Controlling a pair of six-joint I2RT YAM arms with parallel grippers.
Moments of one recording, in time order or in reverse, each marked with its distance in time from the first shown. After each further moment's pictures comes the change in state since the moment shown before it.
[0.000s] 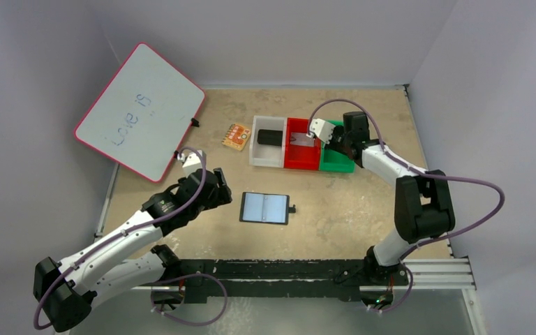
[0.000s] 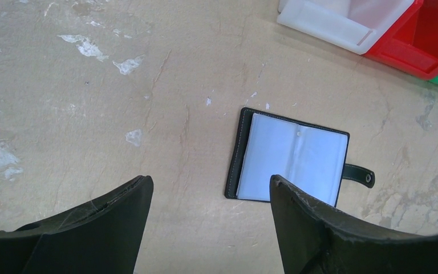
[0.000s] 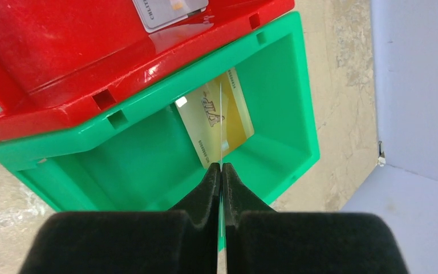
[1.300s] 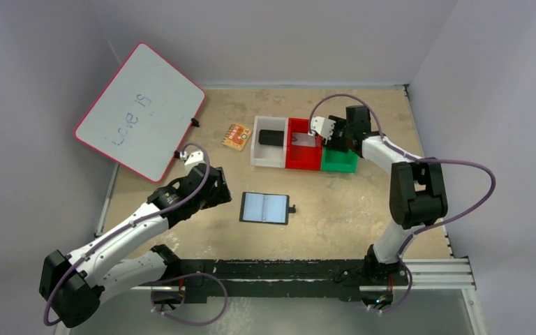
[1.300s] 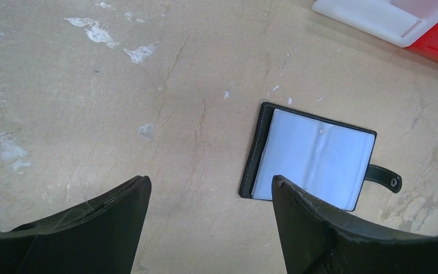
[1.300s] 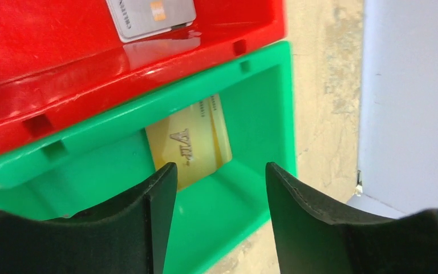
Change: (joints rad) left arm 0.073 0.067 0.013 -0.026 0.055 0.026; right arm -0.051 0.164 0.107 0.008 -0.080 -0.182
